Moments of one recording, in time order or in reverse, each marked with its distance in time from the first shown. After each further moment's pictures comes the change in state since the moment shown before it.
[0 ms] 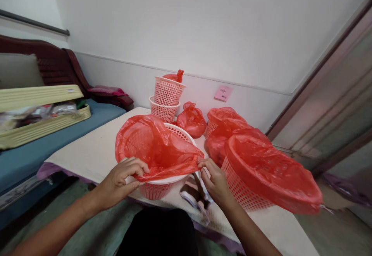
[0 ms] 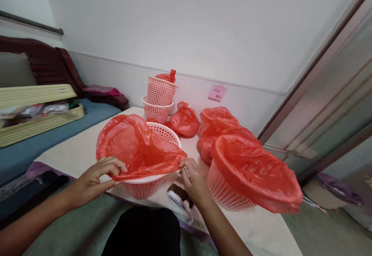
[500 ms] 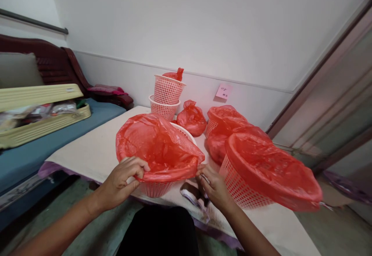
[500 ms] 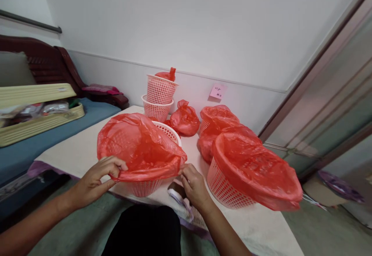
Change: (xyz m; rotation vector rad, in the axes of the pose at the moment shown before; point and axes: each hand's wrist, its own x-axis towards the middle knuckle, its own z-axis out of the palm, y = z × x) left_hand -0.005 -0.003 0.008 0.091 0.022 0.053; right_hand -0.022 0.008 0.005 0.031 -0.131 0.003
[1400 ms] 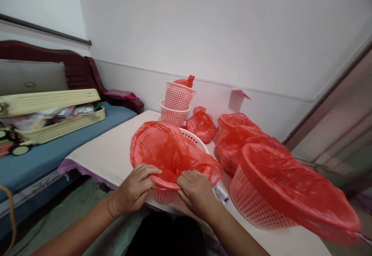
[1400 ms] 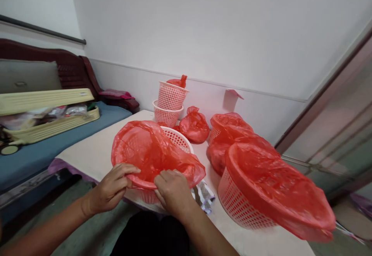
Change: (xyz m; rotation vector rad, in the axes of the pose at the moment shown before) left_hand -0.018 -0.010 0.013 0.241 0.120 0.166; right_hand 0.057 -0.077 0.042 -0.547 -0.252 -0.340
